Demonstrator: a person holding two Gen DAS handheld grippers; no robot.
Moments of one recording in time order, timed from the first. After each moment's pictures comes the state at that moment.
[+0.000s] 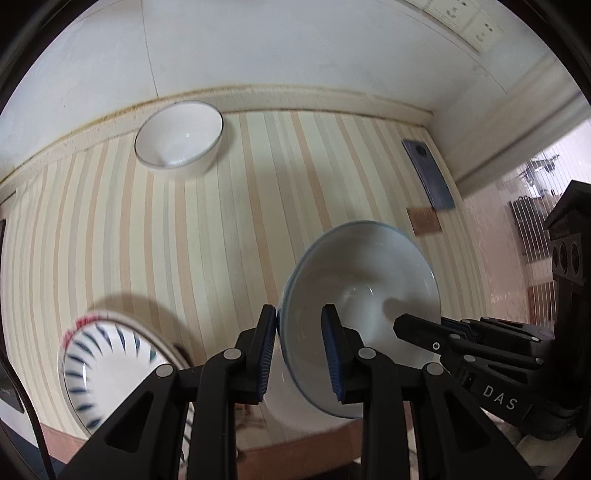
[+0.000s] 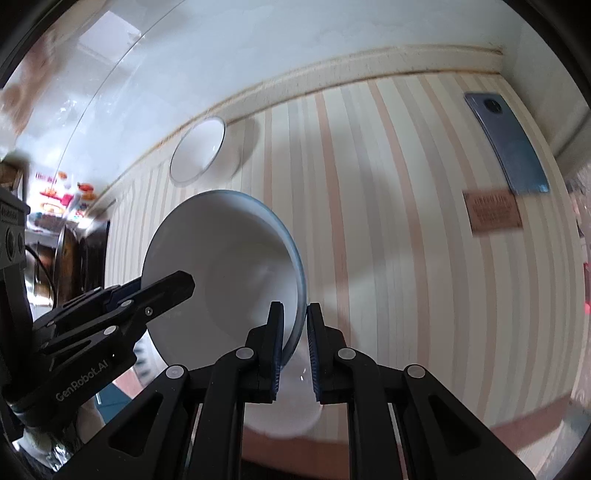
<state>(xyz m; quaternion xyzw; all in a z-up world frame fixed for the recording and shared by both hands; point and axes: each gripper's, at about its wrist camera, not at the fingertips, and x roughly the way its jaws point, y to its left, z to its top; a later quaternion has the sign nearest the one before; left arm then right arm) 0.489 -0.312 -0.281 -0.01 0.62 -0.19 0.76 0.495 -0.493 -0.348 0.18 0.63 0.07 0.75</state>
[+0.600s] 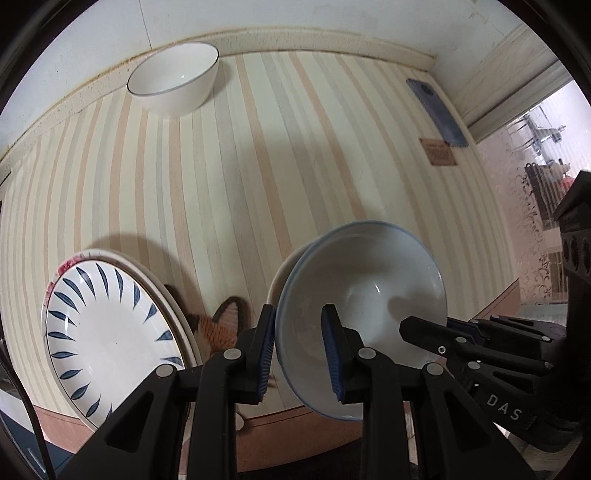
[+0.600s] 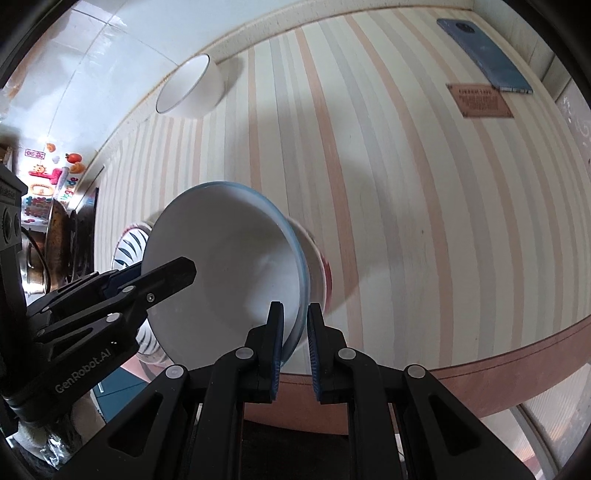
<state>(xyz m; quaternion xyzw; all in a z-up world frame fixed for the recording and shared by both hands) 0.447 -0.314 -0.324 0.03 0.66 -0.19 0.72 0.425 -0.477 -0.392 0.20 0.67 0.06 0.71</state>
